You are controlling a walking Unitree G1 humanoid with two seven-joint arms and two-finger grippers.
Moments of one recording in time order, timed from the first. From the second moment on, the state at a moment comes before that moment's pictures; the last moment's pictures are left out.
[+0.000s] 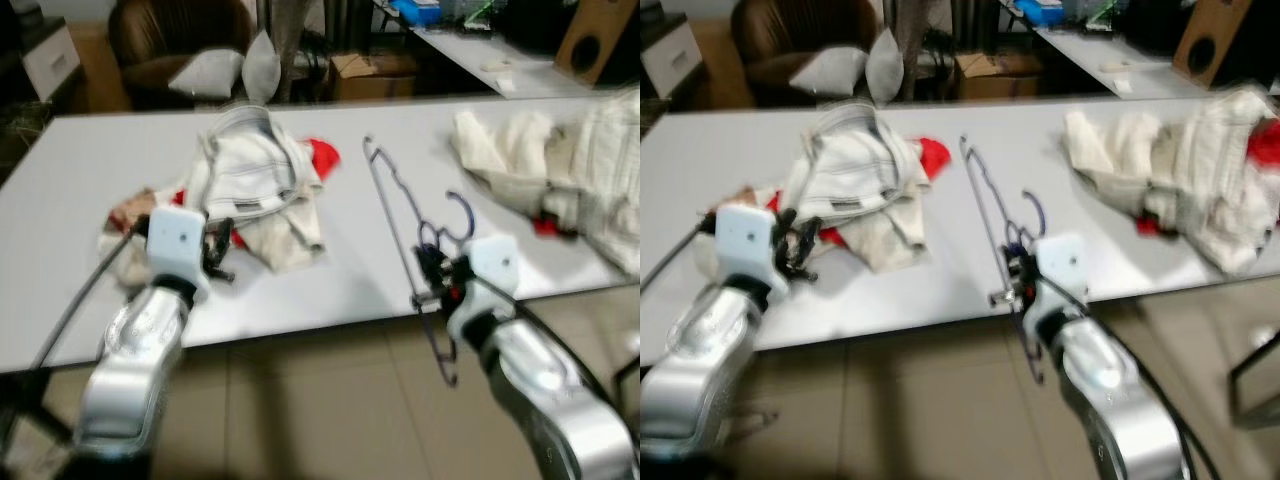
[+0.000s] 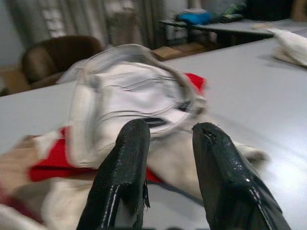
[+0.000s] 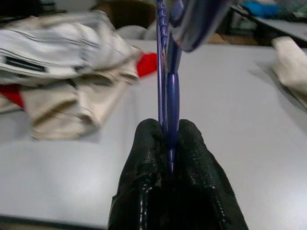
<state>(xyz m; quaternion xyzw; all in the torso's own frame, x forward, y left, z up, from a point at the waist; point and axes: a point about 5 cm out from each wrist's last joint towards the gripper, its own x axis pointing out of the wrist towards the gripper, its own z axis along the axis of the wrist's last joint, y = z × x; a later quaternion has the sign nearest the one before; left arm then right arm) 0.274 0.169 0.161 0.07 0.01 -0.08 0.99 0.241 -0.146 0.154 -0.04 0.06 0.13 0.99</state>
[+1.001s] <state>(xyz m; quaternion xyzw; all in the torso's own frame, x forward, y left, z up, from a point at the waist) 0.279 0.177 0.166 0.07 0.00 -0.05 1.00 0.240 -0.152 0.153 -0.11 0.07 0.17 0.98</state>
